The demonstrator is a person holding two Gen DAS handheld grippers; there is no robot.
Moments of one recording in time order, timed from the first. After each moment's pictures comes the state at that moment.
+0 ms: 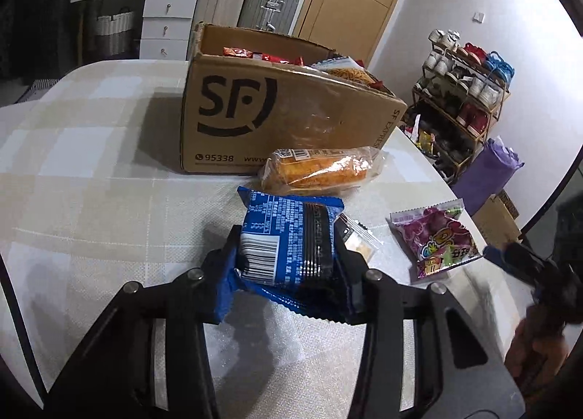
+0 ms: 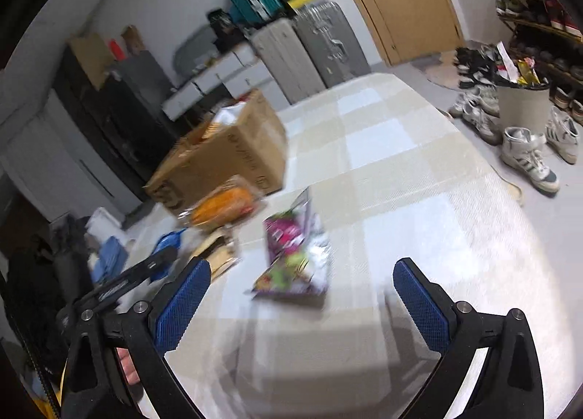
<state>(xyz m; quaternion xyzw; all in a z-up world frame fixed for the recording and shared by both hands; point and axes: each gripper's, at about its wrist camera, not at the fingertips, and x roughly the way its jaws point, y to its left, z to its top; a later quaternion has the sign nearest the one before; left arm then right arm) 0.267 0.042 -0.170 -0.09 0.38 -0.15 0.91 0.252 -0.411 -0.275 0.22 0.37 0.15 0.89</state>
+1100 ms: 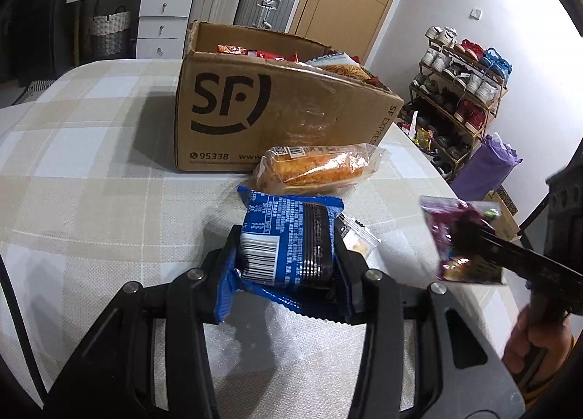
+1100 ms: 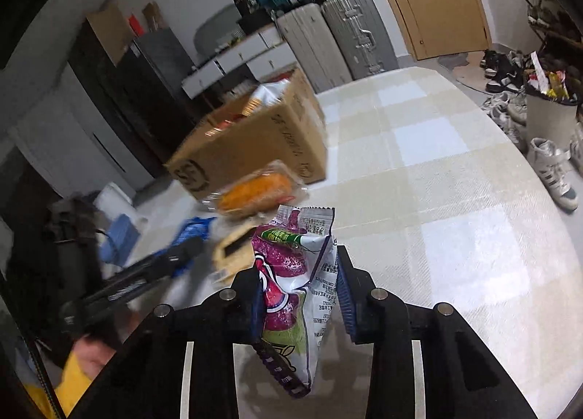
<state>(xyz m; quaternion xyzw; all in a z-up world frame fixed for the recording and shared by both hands) 0.255 0.040 -0.168 -0.09 0.38 -0.16 0.91 0.237 -0.371 -0.262 0.20 0.35 0.21 0.89</state>
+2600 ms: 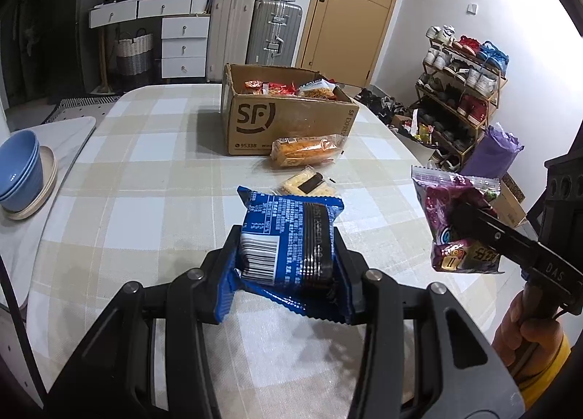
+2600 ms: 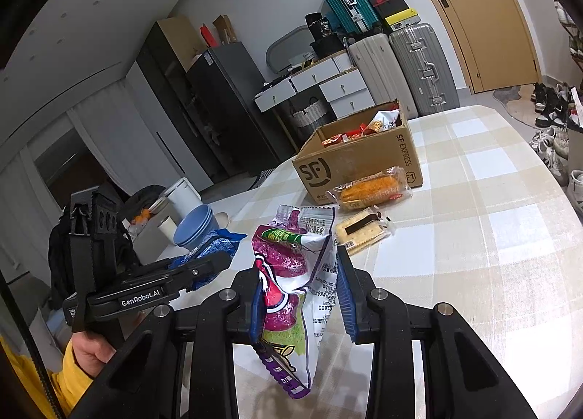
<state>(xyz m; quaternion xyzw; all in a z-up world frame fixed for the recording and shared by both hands) 0.079 0.065 -0.066 -0.05 0.36 -0.12 0.92 0.136 -0.337 -0.206 0.19 0.28 0.30 0.89</state>
